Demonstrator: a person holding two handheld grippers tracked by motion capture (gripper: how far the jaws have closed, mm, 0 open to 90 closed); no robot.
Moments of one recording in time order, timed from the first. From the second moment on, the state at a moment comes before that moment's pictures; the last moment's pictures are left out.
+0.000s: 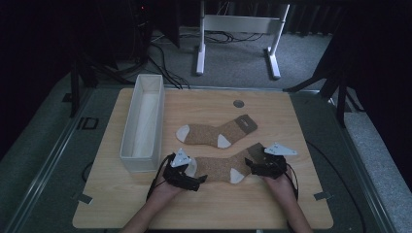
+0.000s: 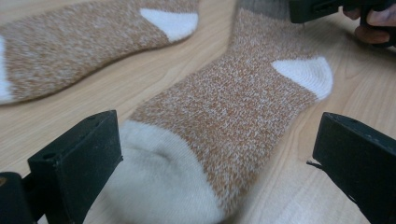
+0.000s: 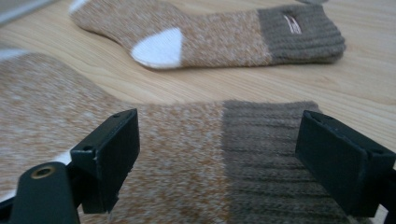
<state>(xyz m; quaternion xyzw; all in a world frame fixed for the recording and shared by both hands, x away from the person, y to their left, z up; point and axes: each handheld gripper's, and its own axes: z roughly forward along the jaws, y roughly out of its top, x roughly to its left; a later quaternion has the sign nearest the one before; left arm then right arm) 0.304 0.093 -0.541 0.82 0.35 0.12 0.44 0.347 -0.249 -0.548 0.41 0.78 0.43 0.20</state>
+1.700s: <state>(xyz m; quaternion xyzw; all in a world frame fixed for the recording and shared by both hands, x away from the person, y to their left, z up) 0.281 0.134 -0.519 0.84 0.37 0.13 0.38 0.288 -0.207 -0.519 0.38 0.81 0.41 0.17</state>
